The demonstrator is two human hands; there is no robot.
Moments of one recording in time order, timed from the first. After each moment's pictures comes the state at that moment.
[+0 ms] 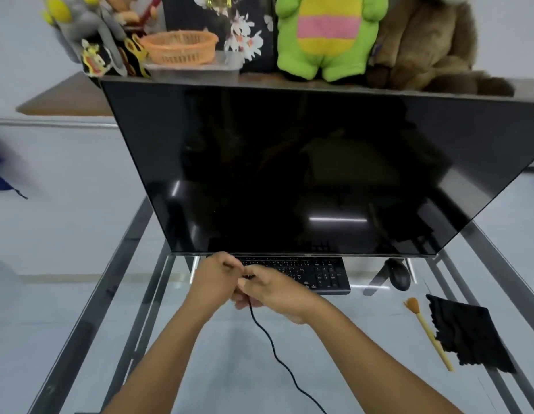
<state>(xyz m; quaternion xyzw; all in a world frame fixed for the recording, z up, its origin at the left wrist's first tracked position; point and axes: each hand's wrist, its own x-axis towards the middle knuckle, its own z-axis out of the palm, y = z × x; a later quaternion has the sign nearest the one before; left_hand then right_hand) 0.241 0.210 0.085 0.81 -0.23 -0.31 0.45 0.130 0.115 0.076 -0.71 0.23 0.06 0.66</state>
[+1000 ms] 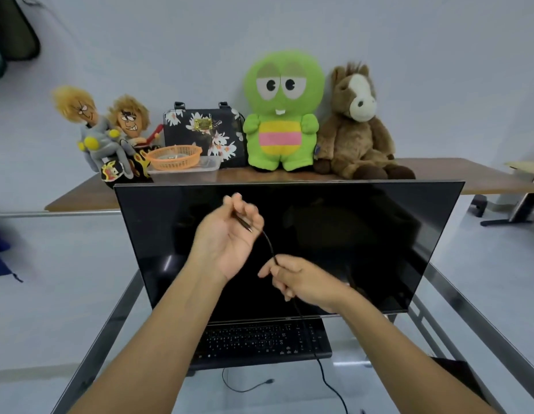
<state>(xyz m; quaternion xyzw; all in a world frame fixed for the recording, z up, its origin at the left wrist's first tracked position) 0.197 0.147 0.288 0.21 -0.10 -0.48 0.84 0.070 0.051 0.214 -0.84 0.18 -0.10 0.51</state>
